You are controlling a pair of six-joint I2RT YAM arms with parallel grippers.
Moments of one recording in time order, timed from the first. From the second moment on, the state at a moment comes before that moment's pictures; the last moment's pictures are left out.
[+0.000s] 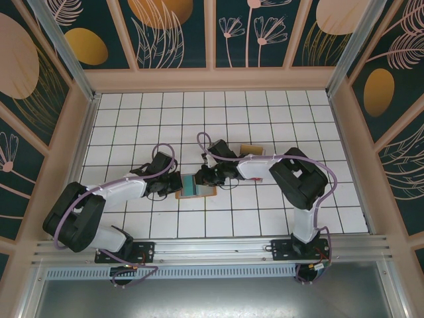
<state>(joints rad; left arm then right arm) -0.54 1.43 0.60 -0.24 0.16 -0.80 0.80 1.90 1.03 -0.07 -0.54 0.76</state>
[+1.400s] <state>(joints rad) -0.54 1.43 0.60 -0.24 0.16 -0.80 0.65 1.74 0.88 -0.12 -0.60 0.65</state>
